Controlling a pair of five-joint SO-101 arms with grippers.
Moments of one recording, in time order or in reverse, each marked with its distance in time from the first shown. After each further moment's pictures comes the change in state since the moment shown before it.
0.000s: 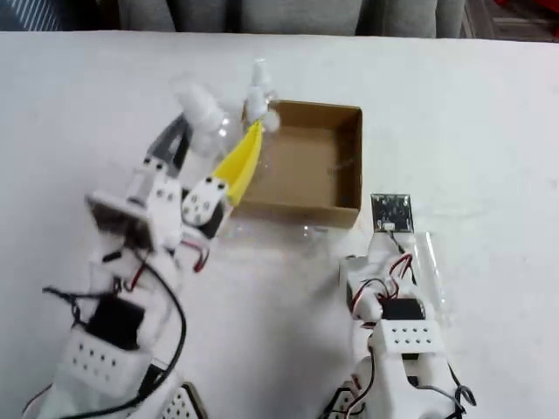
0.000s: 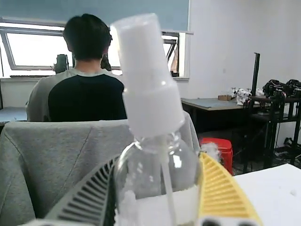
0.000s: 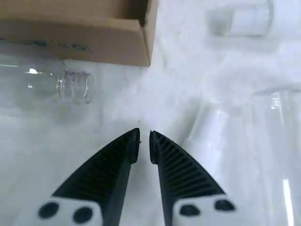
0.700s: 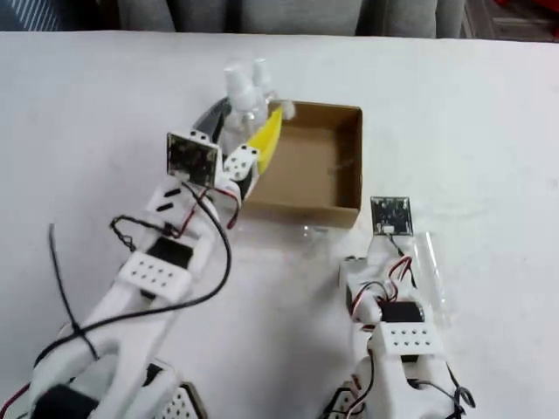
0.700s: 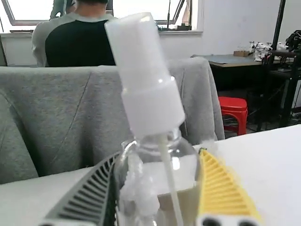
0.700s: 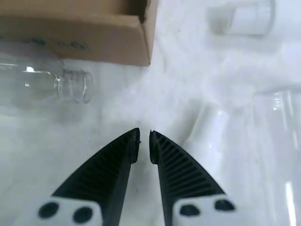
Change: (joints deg) left arm -2.9 38.4 1.5 -31.6 0.0; right arm 0.0 0.0 1.9 -2.7 0.5
